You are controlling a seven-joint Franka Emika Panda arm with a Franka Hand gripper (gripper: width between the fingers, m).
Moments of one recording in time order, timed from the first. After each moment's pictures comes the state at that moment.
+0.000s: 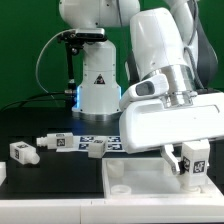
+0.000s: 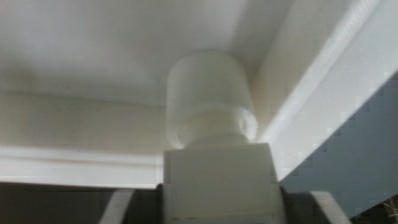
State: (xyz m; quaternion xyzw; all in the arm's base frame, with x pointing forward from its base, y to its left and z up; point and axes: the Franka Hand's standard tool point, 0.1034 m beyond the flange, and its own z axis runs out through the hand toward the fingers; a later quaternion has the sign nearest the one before) arm 0.627 0.110 0.053 -0.95 -0.10 -0.29 0.05
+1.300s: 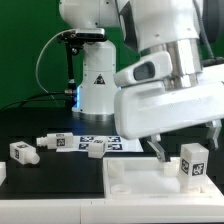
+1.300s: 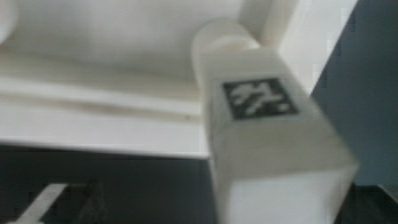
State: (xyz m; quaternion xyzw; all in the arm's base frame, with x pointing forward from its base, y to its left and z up) arm 0.645 0.105 0.086 -0.99 -0.09 -0.08 0.09
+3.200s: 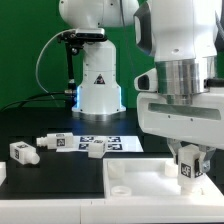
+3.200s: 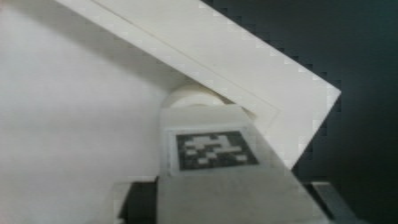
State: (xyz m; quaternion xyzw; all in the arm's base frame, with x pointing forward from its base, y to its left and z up) arm 0.645 0.106 0.070 -0.87 0.49 -0.01 0.07
